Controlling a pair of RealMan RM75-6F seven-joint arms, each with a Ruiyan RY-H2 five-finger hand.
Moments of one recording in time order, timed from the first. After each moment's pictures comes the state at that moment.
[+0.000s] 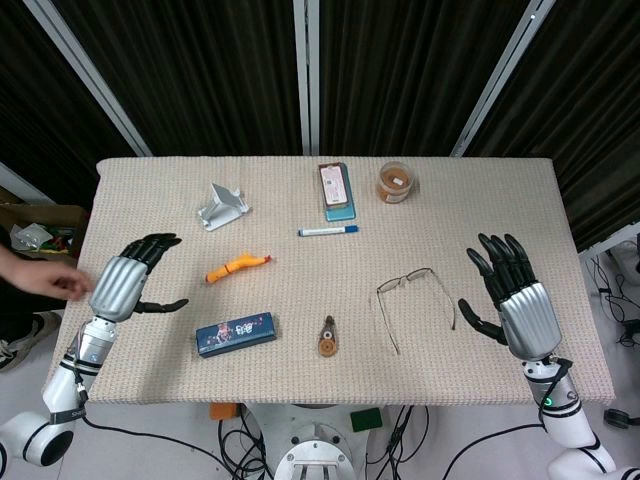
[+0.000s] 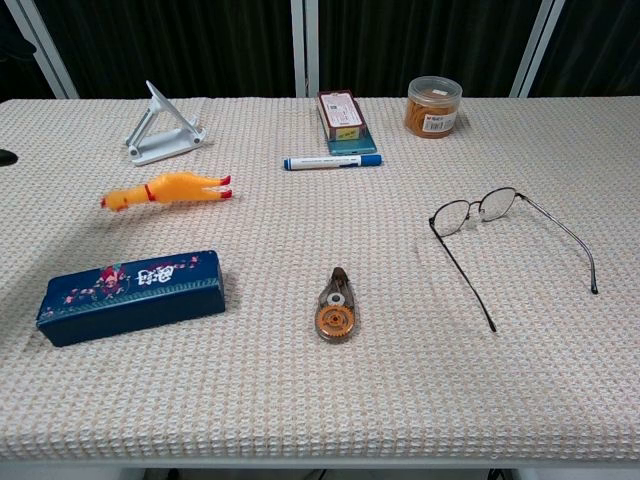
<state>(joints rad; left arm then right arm) -0.37 -1.32 -0.13 -1.45 1.56 1.29 -0.16 0.28 -1.35 0.15 -1.47 -1.83 1.67 0.04</state>
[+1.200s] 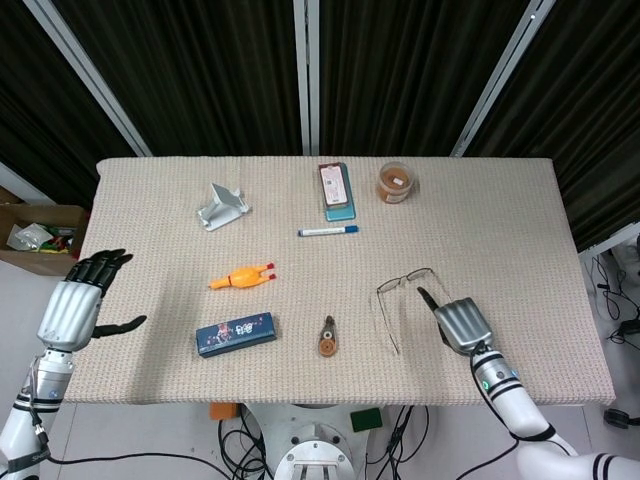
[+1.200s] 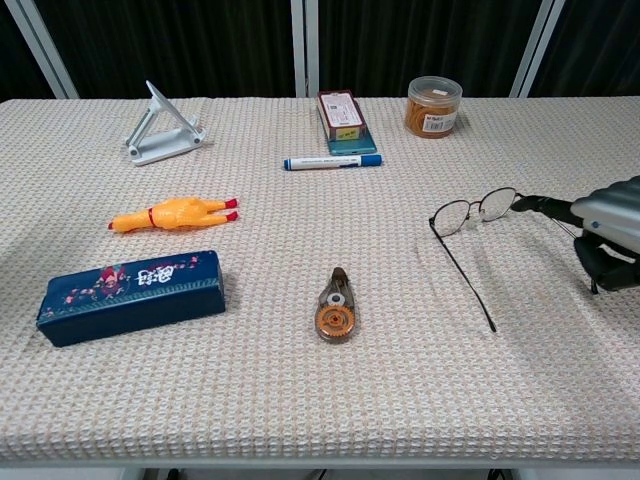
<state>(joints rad) -0.23 -1.20 -0.05 -1.57 1.55 1.47 0.02 0.43 -1.39 0.06 -1.66 -1.22 0.99 -0.66</state>
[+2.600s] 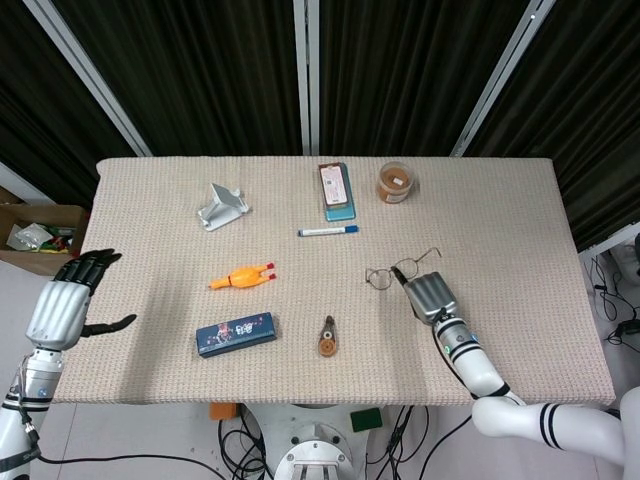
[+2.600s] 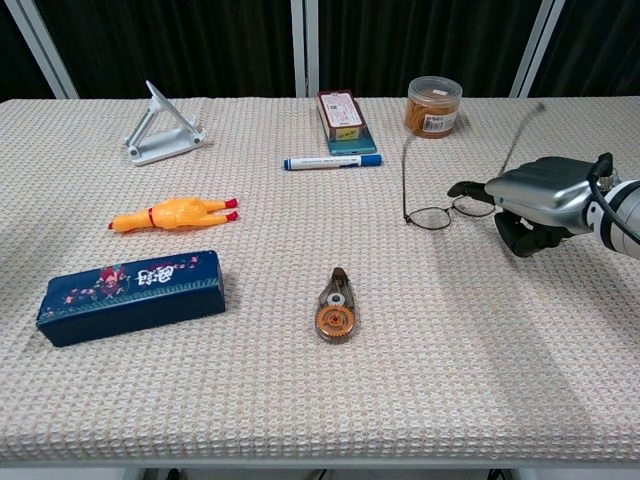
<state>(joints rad) -0.22 -1.19 -0.06 -1.53 1.53 1.45 -0.05 0.68 -1.51 0.09 -1.57 -0.91 0.94 -0.80</state>
